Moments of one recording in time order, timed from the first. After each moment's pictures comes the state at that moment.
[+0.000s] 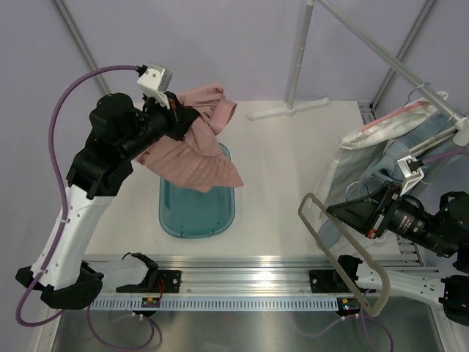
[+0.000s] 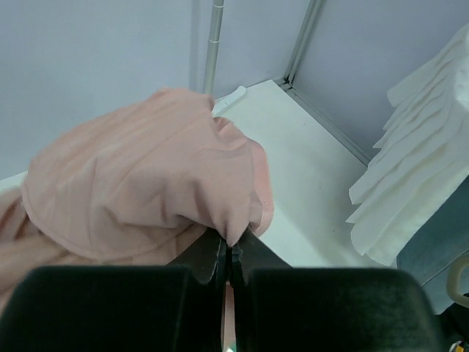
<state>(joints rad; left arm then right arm) -0.53 1.19 1.70 -0.61 0.15 -0.16 1.13 0.58 1.49 -0.99 0.16 0.77</state>
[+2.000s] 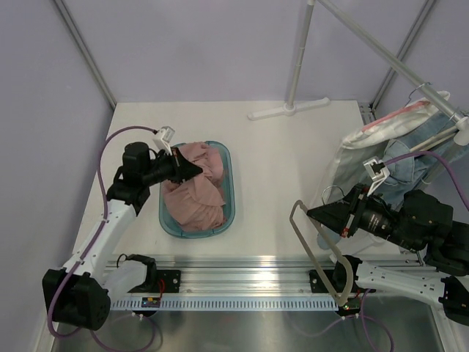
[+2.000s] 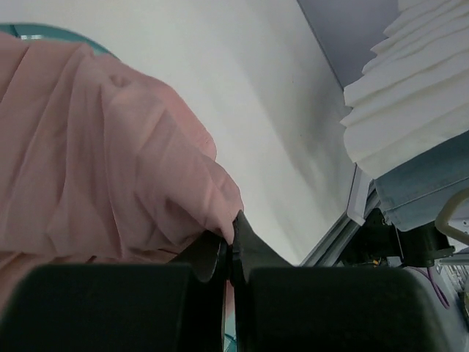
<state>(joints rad) -0.19 1.01 0.82 -0.20 0.65 -0.43 1.13 0.59 1.31 -0.93 0.17 0.80</state>
